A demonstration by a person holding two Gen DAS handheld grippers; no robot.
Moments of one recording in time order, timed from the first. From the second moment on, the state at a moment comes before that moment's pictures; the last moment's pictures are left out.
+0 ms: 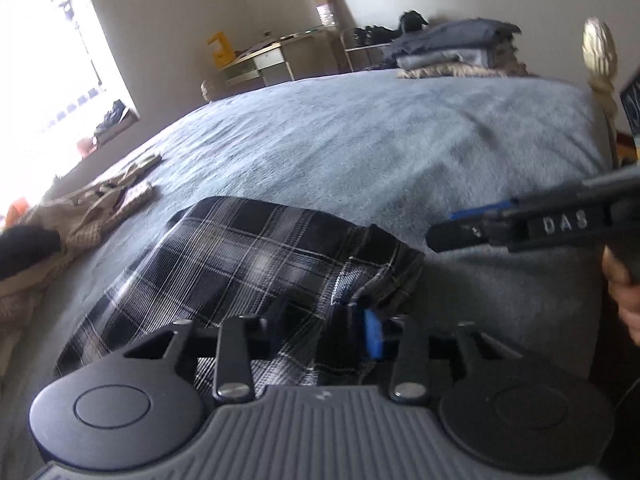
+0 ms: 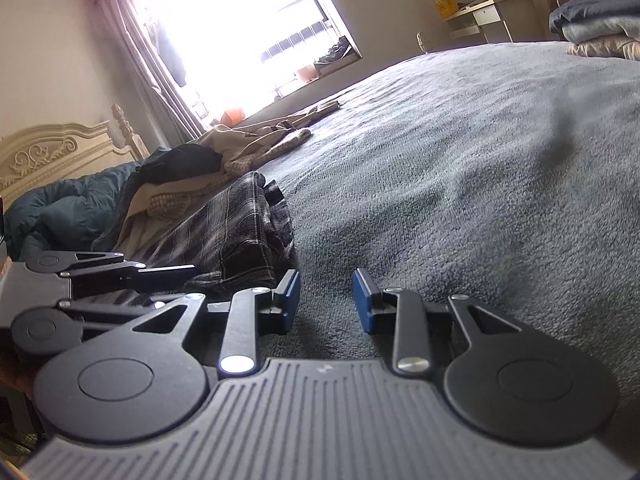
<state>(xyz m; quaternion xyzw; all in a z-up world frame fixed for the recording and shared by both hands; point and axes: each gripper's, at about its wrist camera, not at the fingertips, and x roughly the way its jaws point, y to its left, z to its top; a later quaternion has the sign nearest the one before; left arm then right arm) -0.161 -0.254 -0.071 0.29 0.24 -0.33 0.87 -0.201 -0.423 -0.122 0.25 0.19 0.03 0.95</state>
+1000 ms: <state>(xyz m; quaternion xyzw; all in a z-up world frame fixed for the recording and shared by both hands) -0.174 -0.258 -0.072 0.34 0.23 -0.30 0.86 -0.204 -0.433 -0.128 0.30 0.18 0.04 0.94</state>
